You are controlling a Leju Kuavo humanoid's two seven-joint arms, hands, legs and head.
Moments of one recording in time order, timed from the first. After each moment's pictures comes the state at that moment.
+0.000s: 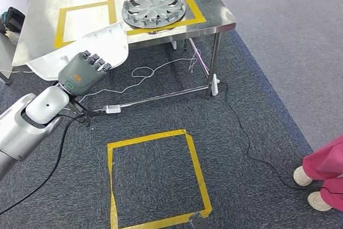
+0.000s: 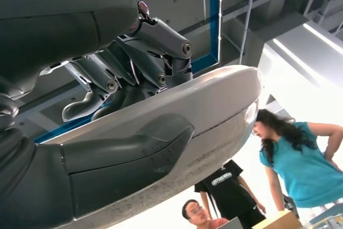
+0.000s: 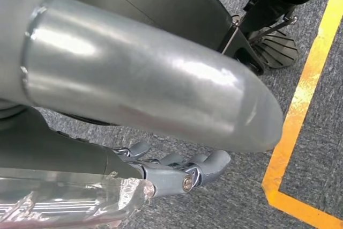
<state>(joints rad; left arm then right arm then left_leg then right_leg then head) -0.81 0.45 -0.84 -1.06 -1.43 0.48 -0.13 -0.13 0.10 0.66 -0.21 -0.21 -0.22 -0.22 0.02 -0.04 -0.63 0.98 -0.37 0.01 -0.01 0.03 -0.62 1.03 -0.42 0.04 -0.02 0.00</state>
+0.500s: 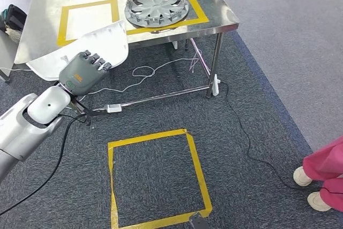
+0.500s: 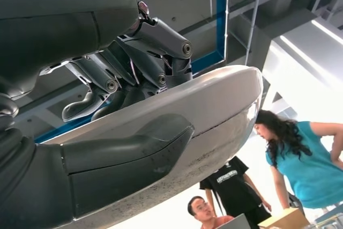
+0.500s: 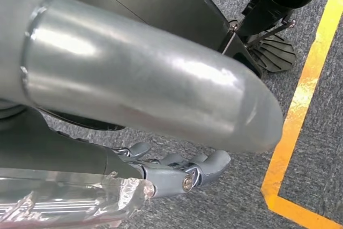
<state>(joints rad) -0.81 0.44 -0.84 -1.05 -1.44 0.48 -0.11 -0.13 0.10 0.65 -0.21 -0.22 -0.21 -0.23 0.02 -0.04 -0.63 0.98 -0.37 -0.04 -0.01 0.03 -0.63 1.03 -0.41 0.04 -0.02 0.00</state>
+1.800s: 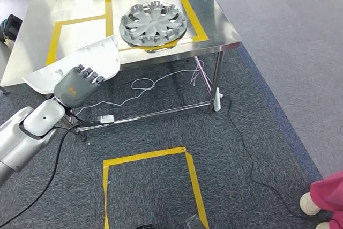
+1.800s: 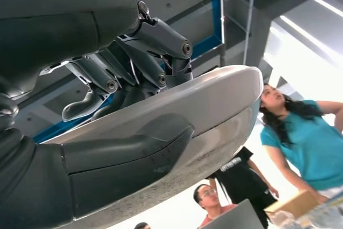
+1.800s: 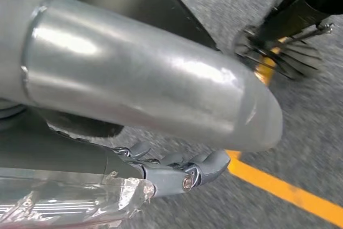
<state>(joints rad) -0.69 0.50 -0.79 -1.04 -1.48 0.54 -0.10 -0.12 0.12 0.65 -0.21 -0.18 -0.21 -0.19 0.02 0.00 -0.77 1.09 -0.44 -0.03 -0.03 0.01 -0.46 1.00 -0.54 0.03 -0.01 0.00</state>
